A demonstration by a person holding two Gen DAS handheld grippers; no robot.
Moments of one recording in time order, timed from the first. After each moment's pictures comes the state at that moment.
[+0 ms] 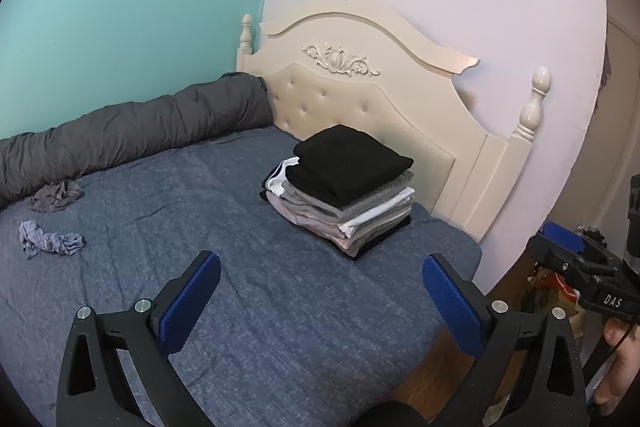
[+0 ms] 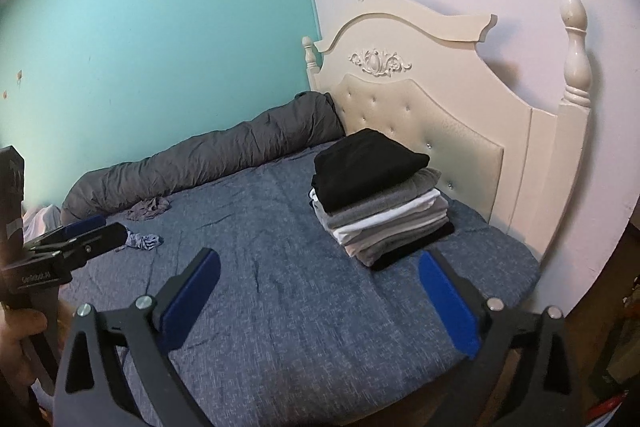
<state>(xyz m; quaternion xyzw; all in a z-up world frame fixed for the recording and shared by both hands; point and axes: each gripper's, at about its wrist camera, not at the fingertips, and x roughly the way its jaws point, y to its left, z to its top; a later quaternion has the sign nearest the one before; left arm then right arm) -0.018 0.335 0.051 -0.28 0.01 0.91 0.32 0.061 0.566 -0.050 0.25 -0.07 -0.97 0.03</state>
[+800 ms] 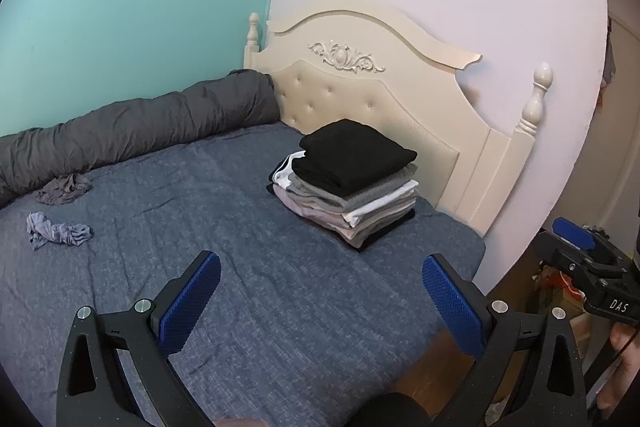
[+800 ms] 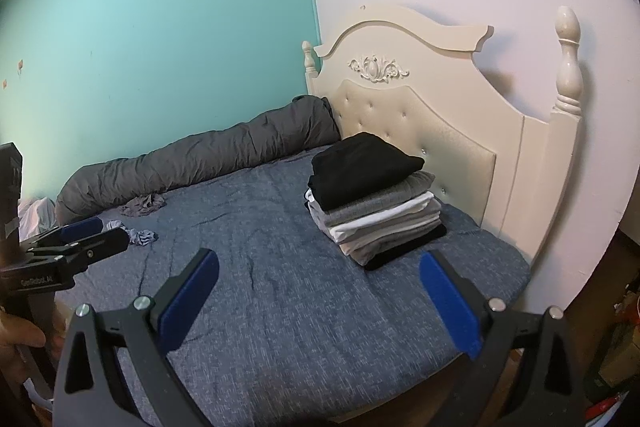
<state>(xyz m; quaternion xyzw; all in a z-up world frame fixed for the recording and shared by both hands) -0.001 0.327 0.043 -0.29 0.02 0.91 0.31 0.078 0.556 -0.053 0.24 -0.06 -0.97 0.02</state>
